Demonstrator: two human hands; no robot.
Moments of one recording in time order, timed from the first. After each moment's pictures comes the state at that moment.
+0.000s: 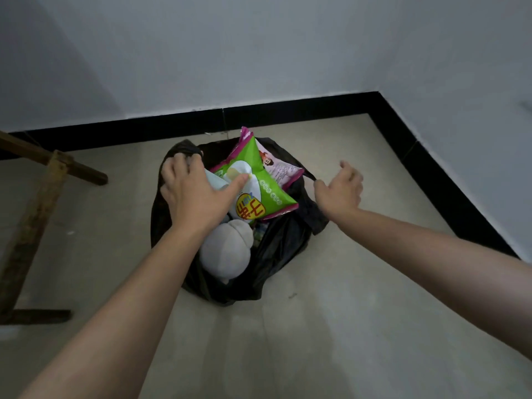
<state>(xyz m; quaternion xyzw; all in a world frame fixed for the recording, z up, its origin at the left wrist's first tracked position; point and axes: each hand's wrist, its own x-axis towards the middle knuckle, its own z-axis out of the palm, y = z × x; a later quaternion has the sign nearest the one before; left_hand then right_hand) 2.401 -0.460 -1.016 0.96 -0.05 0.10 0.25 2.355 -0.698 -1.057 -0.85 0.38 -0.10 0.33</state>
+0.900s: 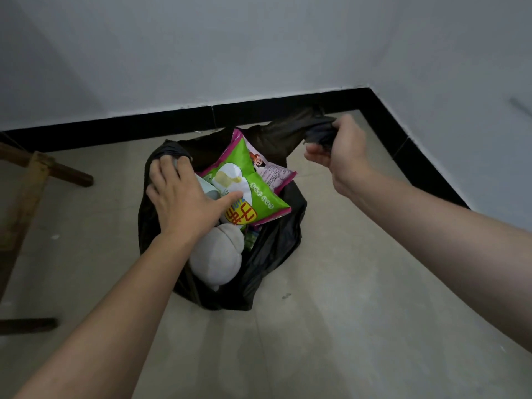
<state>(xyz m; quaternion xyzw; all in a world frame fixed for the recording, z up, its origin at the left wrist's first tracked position) 2.405 -0.461 -1.032 0.97 -0.07 0.12 0.18 2.381 -0.708 -0.977 -0.58 0.28 -0.18 0.74</state>
